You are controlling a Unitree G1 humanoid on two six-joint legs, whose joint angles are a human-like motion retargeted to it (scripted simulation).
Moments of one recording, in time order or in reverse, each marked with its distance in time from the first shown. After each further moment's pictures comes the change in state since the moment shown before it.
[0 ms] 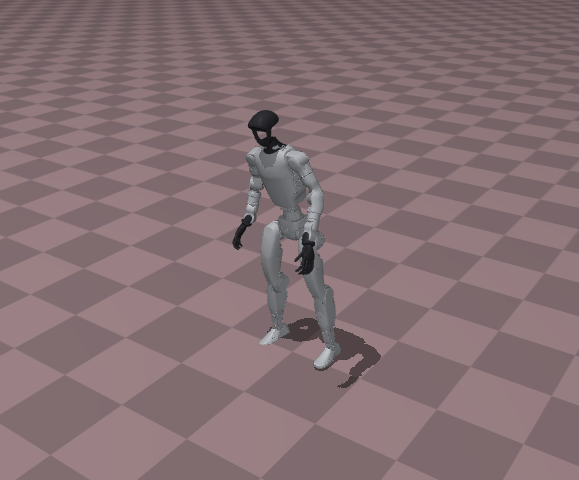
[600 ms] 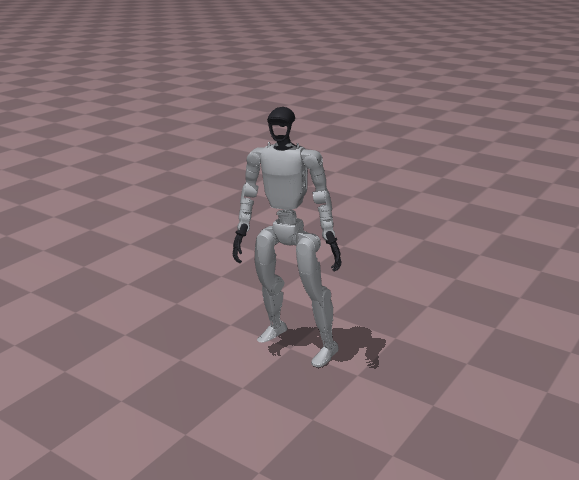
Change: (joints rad) left arm 0.214 -0.183 0.310 0.384 -0.126 0.078 -0.073; right arm -0.018 0.126 0.098 0.135 -0.107 0.030 0.194; waist 0.197 -0.094 -0.206; left_leg 0.129 -0.050 -0.170 -0.001 -0.068 0.033; right_leg 0.222 -0.061 -0.175 0.022 -0.124 -0.051
